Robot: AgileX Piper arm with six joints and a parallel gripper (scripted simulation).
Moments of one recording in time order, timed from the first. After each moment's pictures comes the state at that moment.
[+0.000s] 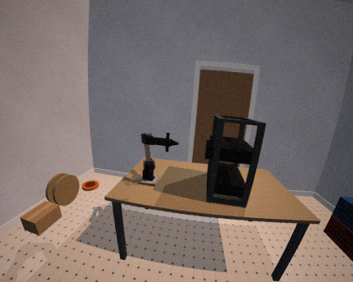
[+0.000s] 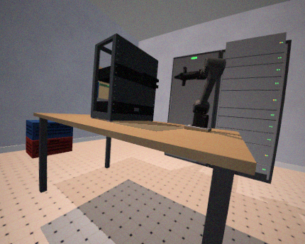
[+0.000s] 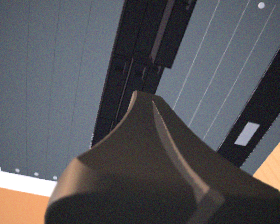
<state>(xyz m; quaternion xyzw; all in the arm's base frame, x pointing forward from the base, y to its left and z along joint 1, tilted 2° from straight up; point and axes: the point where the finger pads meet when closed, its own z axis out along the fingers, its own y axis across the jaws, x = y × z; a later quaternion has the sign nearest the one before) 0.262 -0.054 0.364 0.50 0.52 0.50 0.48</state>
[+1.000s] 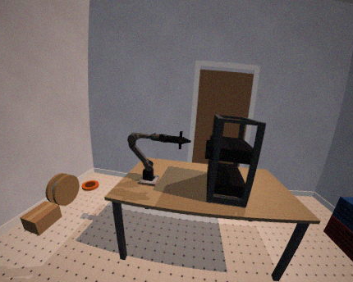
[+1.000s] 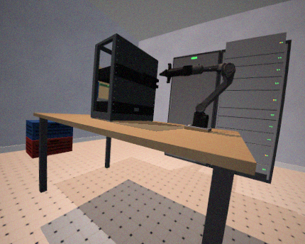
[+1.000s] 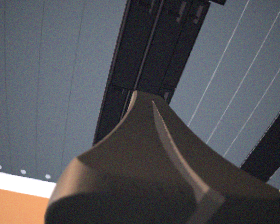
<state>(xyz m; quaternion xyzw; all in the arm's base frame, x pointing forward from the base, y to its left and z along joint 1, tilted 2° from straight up) 0.337 0.052 0.362 0.49 0.52 0.50 0.48</state>
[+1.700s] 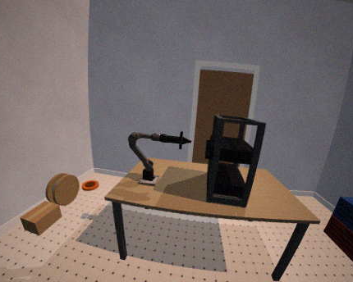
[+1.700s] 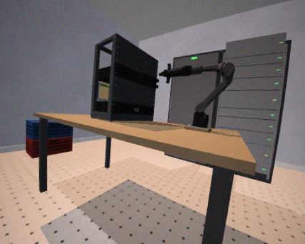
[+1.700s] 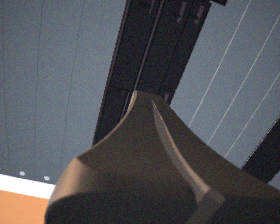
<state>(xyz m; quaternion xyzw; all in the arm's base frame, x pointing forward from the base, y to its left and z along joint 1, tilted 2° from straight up) 0.341 0.053 0.362 0.49 0.52 0.50 0.48</state>
